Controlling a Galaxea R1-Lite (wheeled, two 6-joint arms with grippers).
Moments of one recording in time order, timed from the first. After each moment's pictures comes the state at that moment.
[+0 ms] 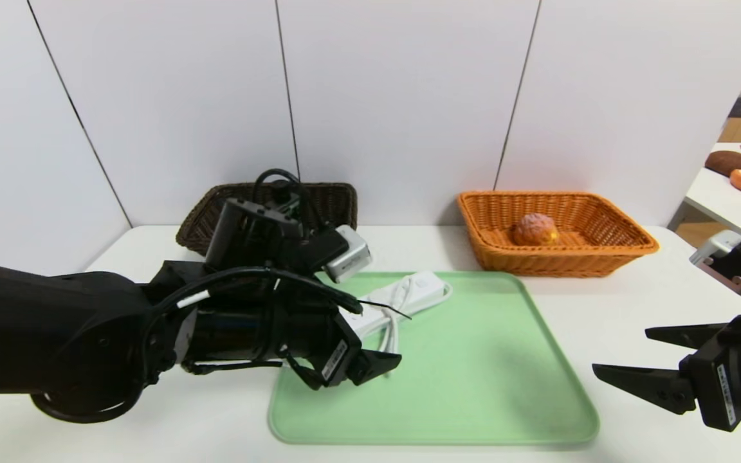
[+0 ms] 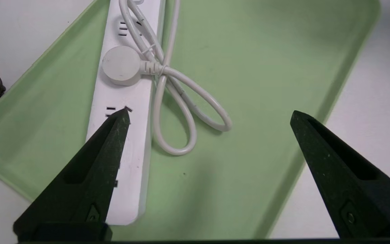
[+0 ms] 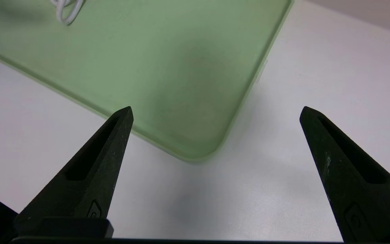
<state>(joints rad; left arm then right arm) -0.69 1.72 -0.91 -0.27 -0.26 0.18 0.26 1.17 -0.68 0.17 0.20 -0.09</state>
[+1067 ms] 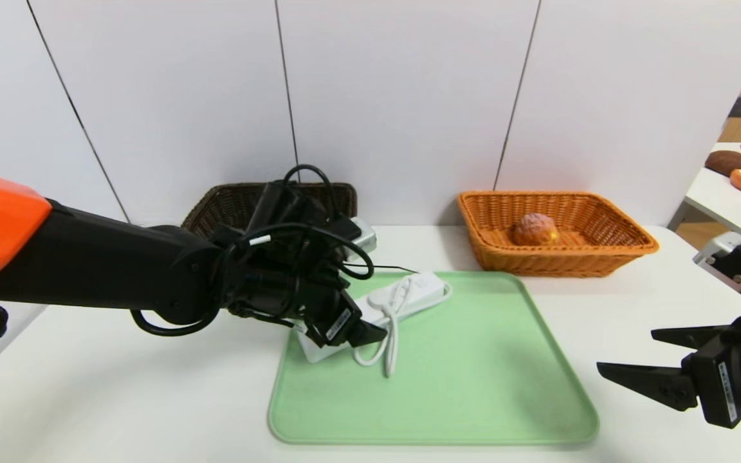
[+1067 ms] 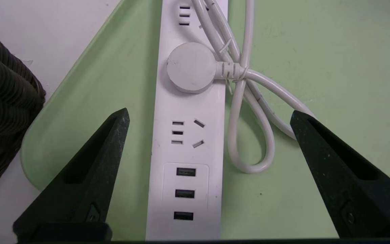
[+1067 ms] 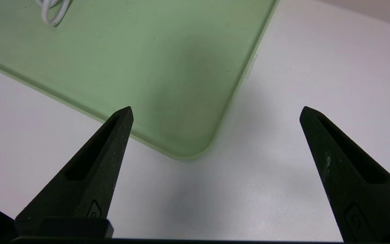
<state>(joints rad) -0.59 1.90 -1.17 -0.06 -0.27 0.31 0.22 1.18 -0.67 0.17 0.20 -0.09</state>
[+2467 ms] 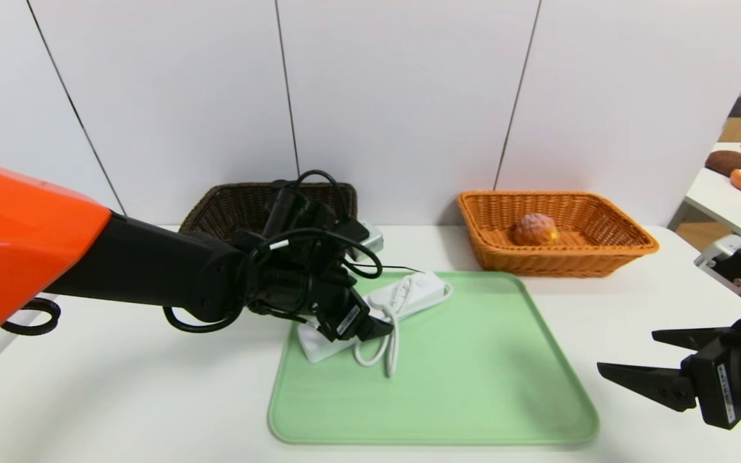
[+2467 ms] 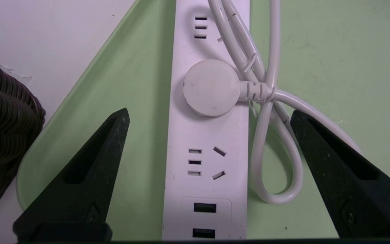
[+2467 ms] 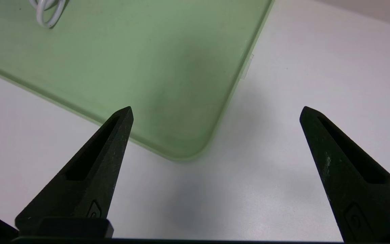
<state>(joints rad) -0.59 1.98 -1.20 -0.12 -0.27 0.32 0.21 1.18 -0.65 0.14 0.20 -0.09</state>
